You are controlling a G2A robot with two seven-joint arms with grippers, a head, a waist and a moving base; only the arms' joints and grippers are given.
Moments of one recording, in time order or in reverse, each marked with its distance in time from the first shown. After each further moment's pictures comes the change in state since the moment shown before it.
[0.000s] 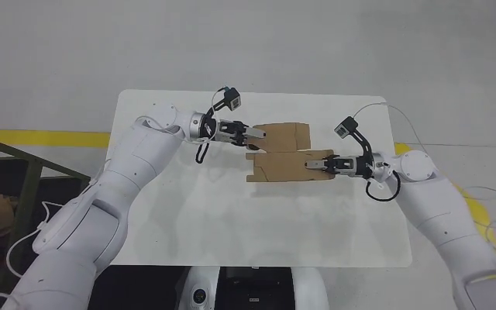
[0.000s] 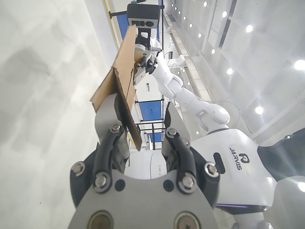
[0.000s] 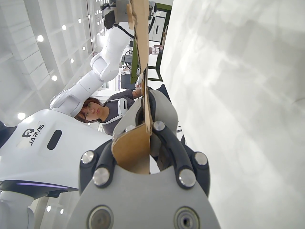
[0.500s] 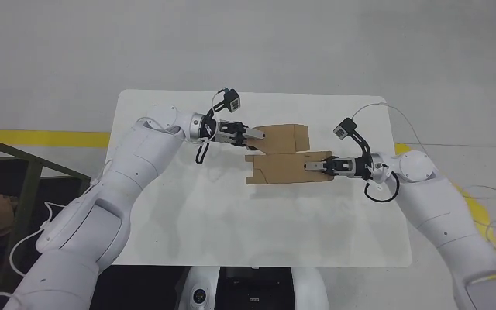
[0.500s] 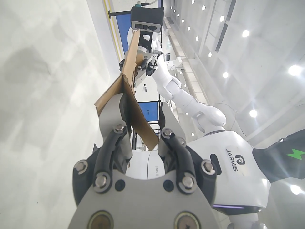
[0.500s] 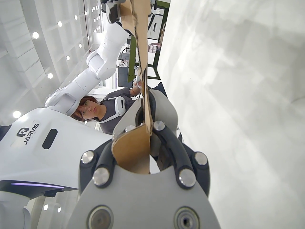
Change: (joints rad) left arm 0.000 -0.017 -0.008 0.035 -0.008 0.016 -0.016; right arm 0.001 0.005 -0.009 -0.010 -0.019 -0.007 -0.007
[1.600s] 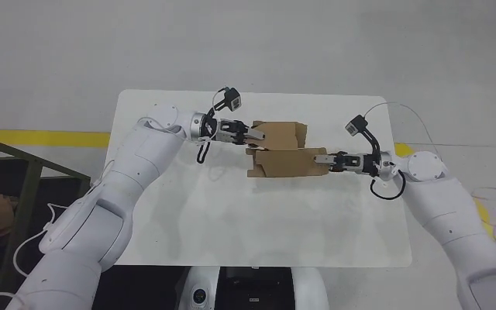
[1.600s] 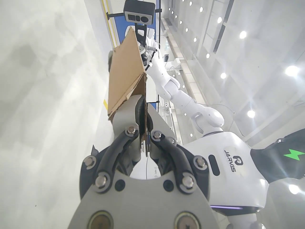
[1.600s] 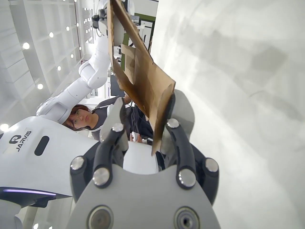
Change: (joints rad) left arm 0.012 -0.010 -0.039 -0.016 0.032 -0.002 0.002; right arm 0.021 0.015 0.024 0.092 -0.056 -0.049 -0.050
